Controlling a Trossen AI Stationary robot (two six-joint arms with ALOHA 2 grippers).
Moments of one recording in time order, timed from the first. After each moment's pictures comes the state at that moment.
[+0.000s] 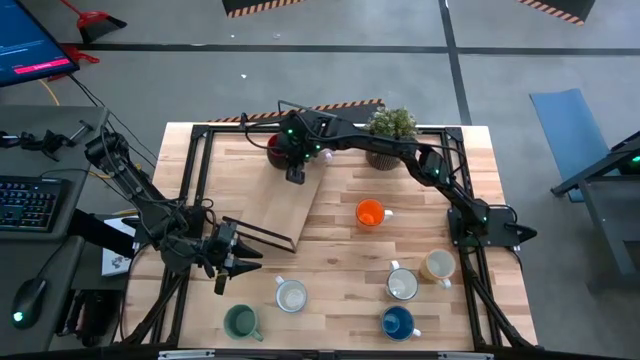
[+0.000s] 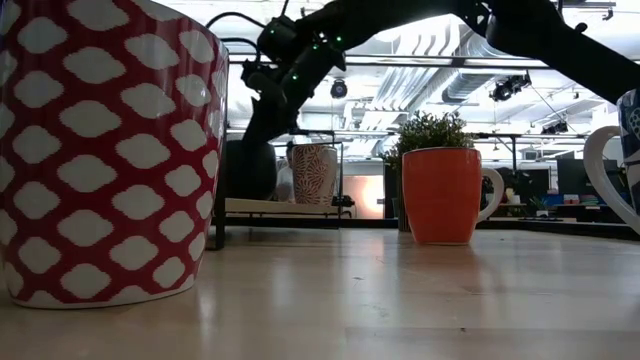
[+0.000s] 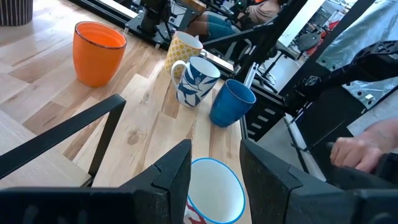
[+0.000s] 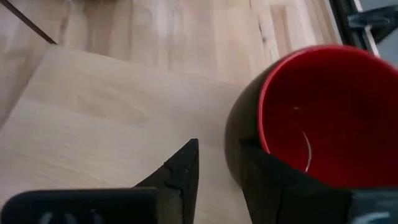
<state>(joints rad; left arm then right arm) -0.84 0.96 0.59 0.02 -0.73 -0.76 -0.32 2.38 2.31 -0.81 -0.18 -0.21</state>
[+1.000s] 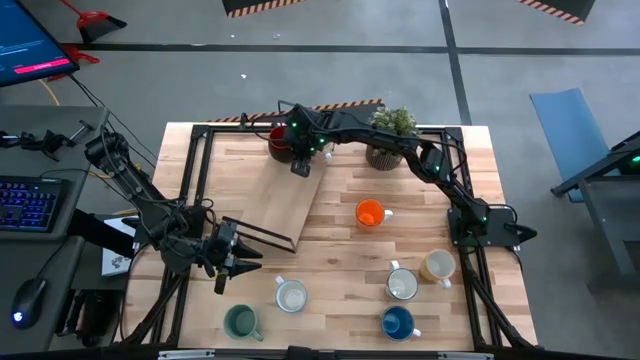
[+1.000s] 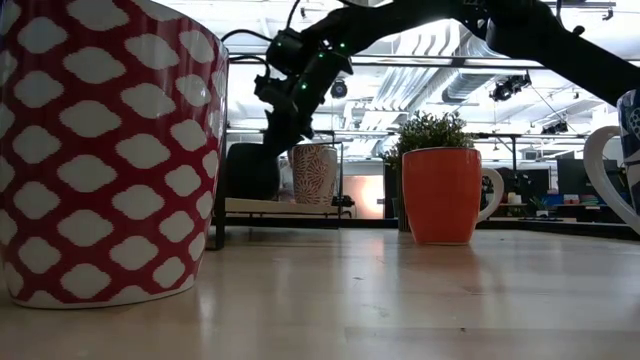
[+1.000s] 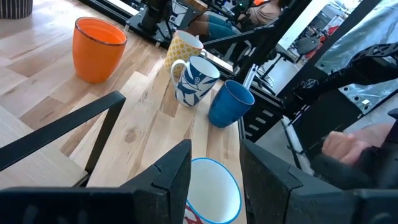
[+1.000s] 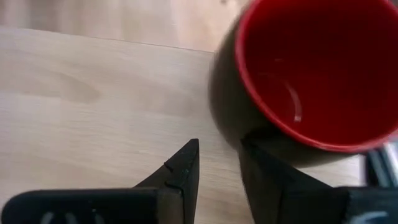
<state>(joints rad) -0.84 0.96 0.59 0.02 -0.73 -0.79 -0.36 2.38 2.31 -0.89 -0.16 -0.17</state>
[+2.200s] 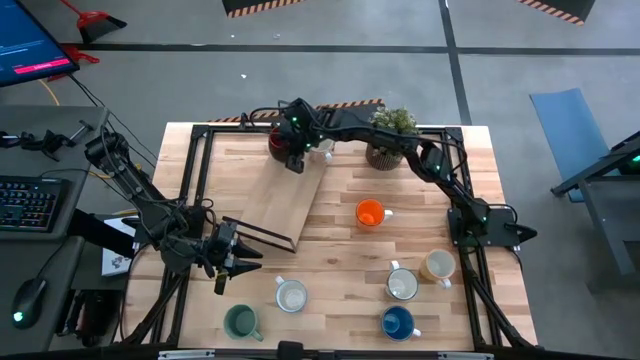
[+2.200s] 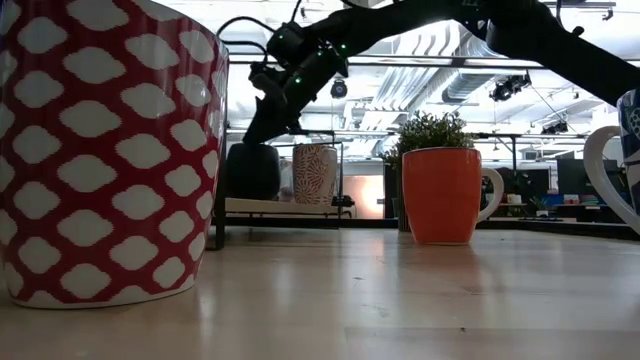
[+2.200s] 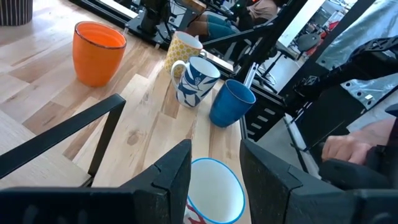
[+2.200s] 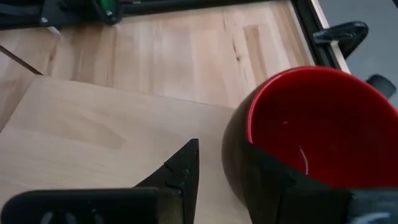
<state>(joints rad) -0.84 0.96 0.59 0.02 -0.73 -0.76 -0.37 2.38 2.31 -0.74 -0.24 -0.19</state>
